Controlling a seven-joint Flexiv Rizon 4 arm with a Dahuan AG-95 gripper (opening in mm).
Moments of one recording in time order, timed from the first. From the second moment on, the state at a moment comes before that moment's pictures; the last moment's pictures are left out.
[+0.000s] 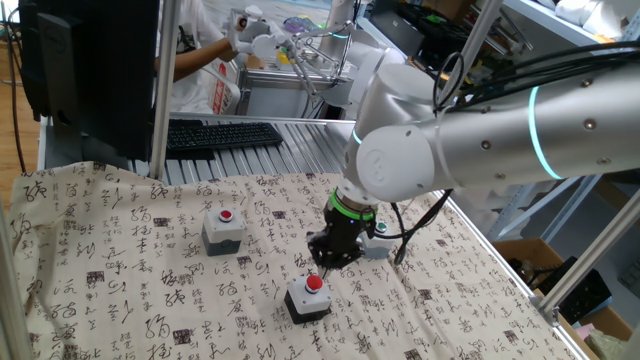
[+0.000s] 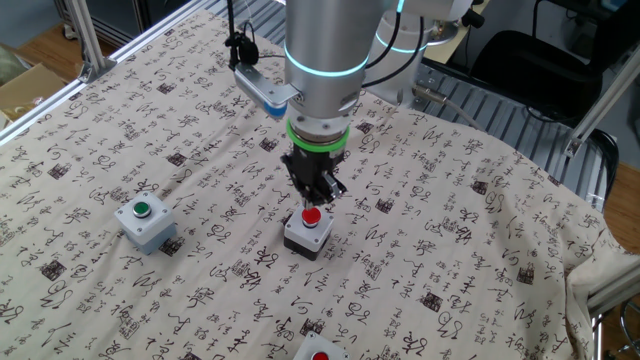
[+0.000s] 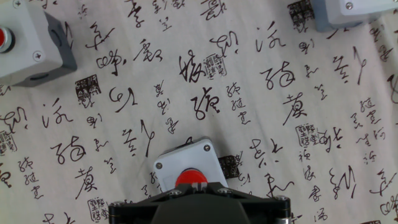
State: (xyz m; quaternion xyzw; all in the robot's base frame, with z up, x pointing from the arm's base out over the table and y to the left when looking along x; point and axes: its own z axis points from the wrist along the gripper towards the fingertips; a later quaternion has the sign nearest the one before) arm 0.500 0.051 0.105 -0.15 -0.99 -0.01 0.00
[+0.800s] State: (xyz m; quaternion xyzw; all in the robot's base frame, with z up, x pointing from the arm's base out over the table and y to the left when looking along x) arm 0.496 0.060 0.099 -0.16 -0.99 -0.02 0.00
